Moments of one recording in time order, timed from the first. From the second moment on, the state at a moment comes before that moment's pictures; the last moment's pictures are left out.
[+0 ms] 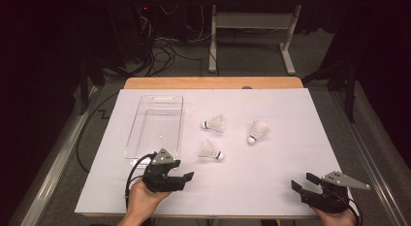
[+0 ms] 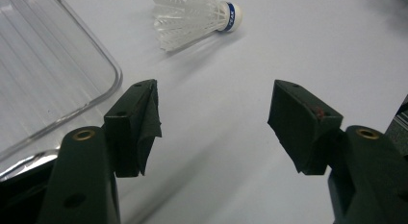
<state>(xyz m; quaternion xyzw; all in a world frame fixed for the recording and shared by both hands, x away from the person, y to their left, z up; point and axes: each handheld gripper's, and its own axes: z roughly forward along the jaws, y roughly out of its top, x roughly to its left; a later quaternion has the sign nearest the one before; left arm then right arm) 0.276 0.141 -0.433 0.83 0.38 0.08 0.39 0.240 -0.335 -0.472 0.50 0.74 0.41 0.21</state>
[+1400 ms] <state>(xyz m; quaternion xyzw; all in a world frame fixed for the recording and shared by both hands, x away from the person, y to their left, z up) 0.252 0.200 -0.440 0.80 0.43 0.13 0.41 0.240 -0.335 -0.472 0.50 0.74 0.41 0.21</state>
